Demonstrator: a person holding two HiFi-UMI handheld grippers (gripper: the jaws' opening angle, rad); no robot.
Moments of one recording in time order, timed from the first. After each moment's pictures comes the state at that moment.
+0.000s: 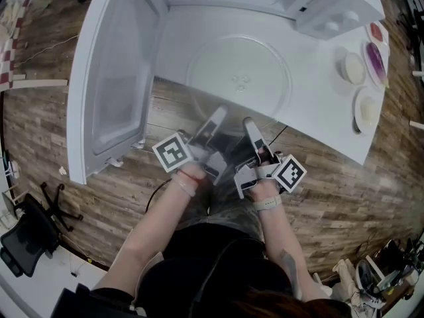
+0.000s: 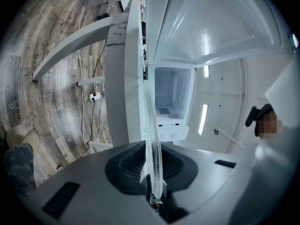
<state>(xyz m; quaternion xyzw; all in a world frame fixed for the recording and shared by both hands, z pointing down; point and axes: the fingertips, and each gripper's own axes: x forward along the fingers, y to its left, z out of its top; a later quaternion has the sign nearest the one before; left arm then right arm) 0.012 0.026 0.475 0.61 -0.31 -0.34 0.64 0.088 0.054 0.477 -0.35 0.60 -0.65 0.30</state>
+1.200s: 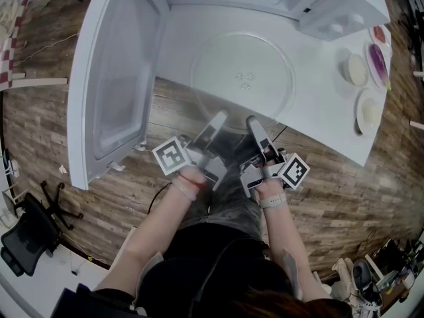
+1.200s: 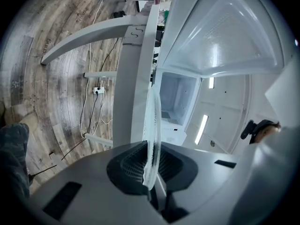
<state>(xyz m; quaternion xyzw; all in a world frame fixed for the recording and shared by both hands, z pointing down) 0.010 0.034 0.476 0.56 -0.29 -0.38 0.68 0.090 0.046 0.475 -0.31 0.61 -0.65 0.33</state>
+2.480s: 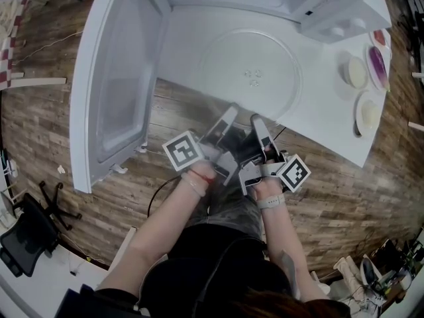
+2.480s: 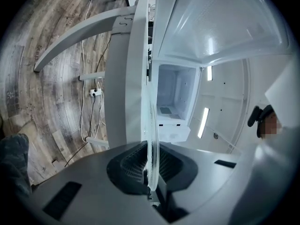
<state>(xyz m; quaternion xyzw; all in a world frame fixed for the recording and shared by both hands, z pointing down) 0.027 0.018 0.473 0.59 -0.30 -0.35 0.66 0.096 0.039 0.474 -0.38 0.60 -0.63 0.31</state>
